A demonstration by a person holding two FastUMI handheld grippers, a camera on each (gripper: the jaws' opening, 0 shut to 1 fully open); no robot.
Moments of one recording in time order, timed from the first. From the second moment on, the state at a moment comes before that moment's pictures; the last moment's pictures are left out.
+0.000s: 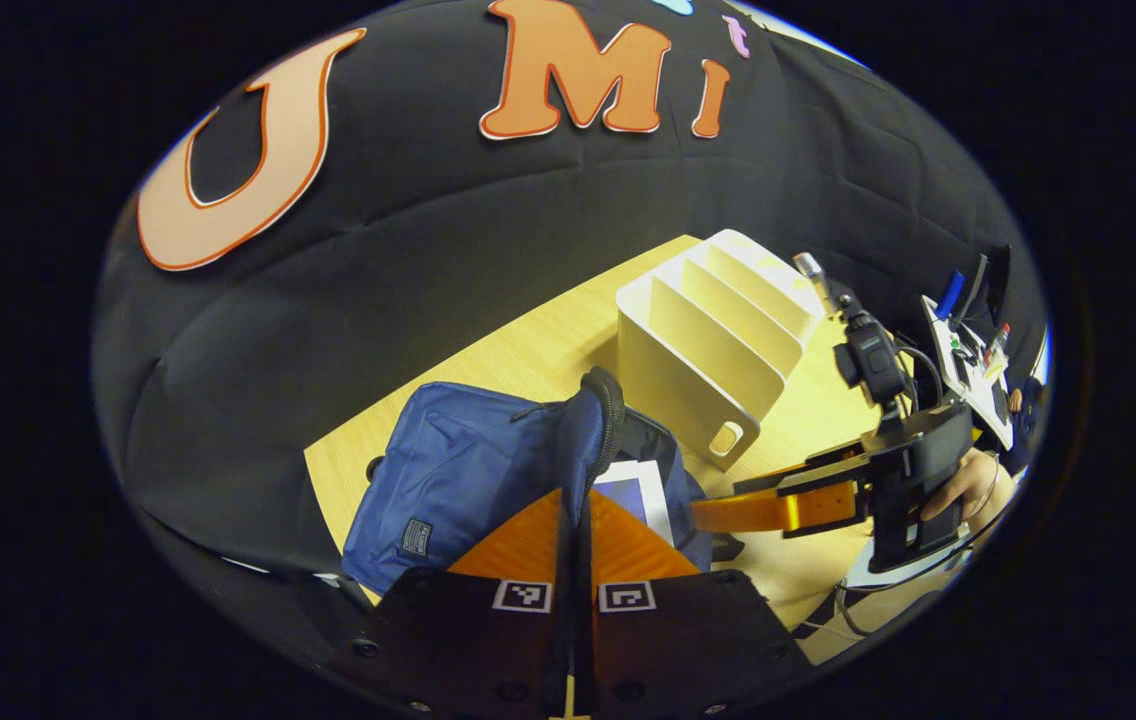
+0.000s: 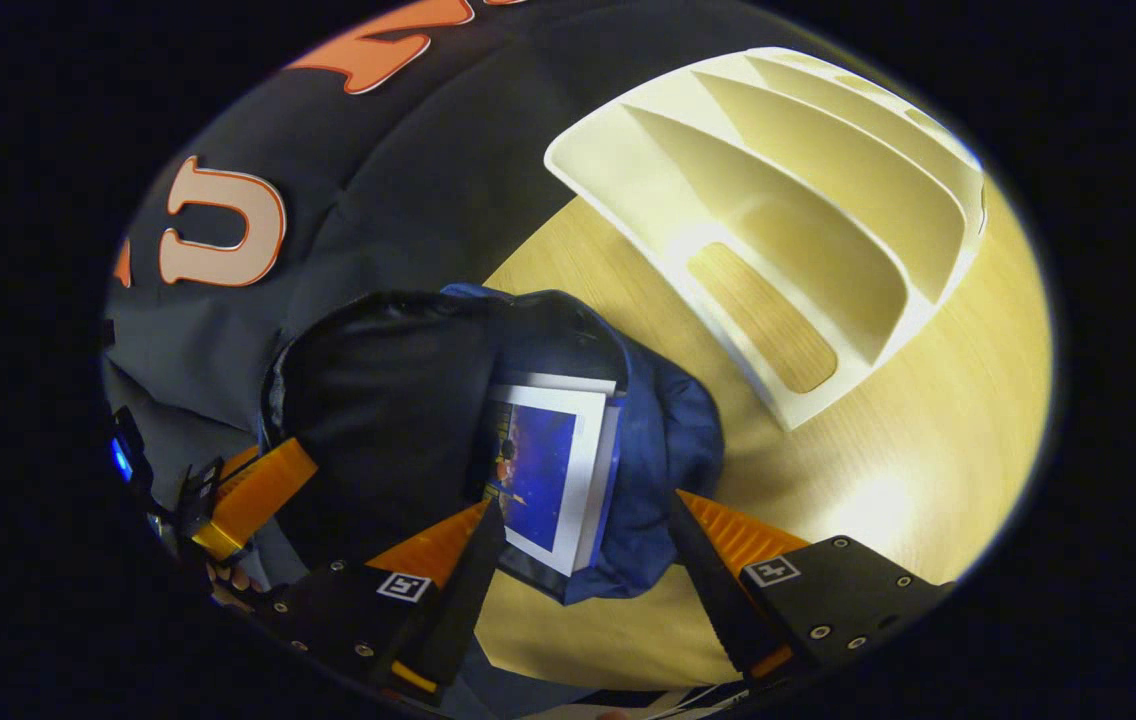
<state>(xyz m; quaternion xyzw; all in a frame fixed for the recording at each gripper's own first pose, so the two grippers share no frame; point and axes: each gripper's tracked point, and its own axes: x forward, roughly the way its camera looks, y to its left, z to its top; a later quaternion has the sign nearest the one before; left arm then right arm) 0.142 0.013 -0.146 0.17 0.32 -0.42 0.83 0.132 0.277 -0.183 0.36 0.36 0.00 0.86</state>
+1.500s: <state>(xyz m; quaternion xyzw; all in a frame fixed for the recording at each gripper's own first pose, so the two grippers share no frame) 0.065 -0.126 -0.055 -0.02 0.21 -0.22 0.95 0.056 -0.018 0.000 0.07 0.19 0.00 0.98</state>
